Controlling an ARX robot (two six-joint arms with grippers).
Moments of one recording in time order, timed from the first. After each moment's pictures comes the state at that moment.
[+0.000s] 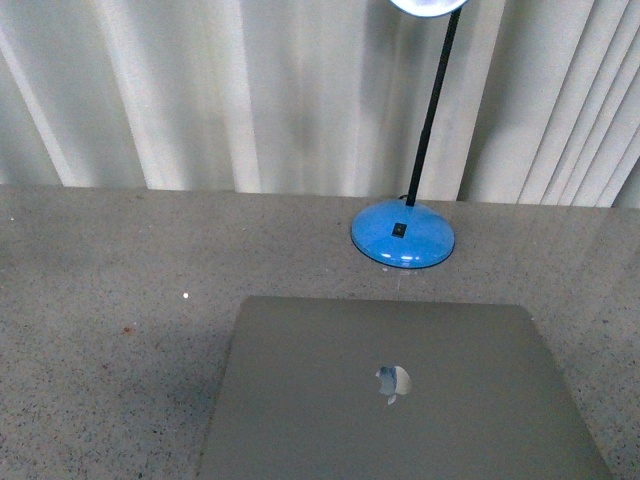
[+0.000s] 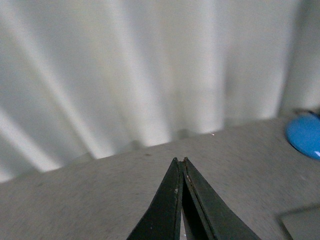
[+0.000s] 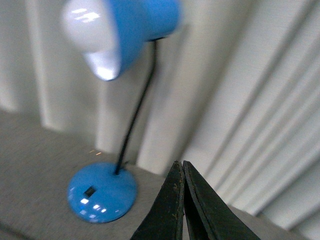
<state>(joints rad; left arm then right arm) 0.07 1.23 0.54 0.67 0.10 0.19 0.01 1.35 0.65 0.67 -0.14 -0.23</state>
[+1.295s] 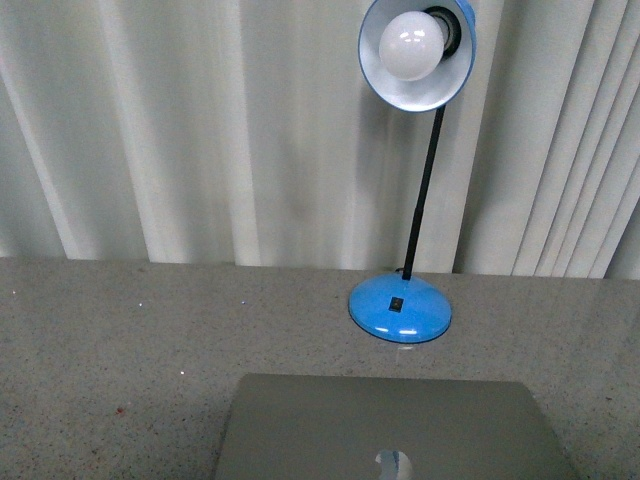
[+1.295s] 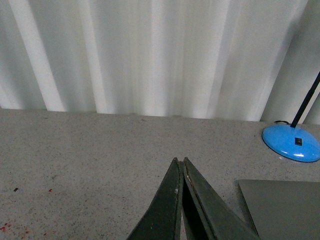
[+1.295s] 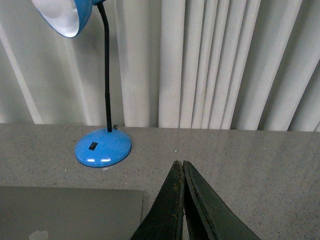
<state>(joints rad) 0.00 0.54 0.03 0.53 0.00 0.00 0.00 0.58 0.01 0.57 0.00 -0.01</state>
